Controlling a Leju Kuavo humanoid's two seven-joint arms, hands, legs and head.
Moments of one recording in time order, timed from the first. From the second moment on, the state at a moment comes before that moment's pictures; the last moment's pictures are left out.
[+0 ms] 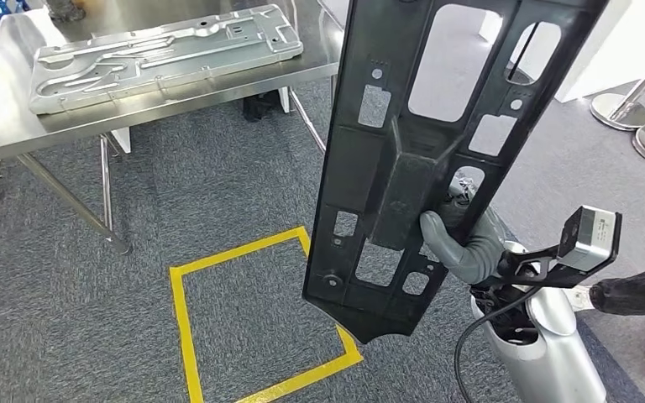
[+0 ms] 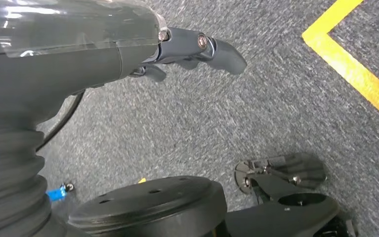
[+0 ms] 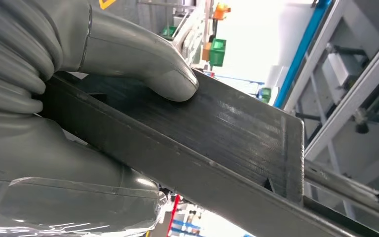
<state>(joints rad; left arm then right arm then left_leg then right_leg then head) -0.10 -0.19 0.65 -0.20 -1.10 0.20 -0.02 -0.30 -0.28 0.25 -1.95 -0.55 0.48 -0.23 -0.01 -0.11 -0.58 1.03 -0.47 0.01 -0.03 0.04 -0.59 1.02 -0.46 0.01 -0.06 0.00</state>
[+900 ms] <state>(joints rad) -0.09 -0.19 0.65 -0.20 -1.10 0.21 -0.02 -0.24 -0.30 0.25 -1.91 -0.43 0.43 -0.28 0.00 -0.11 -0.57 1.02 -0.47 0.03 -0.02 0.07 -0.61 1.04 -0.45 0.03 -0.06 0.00</state>
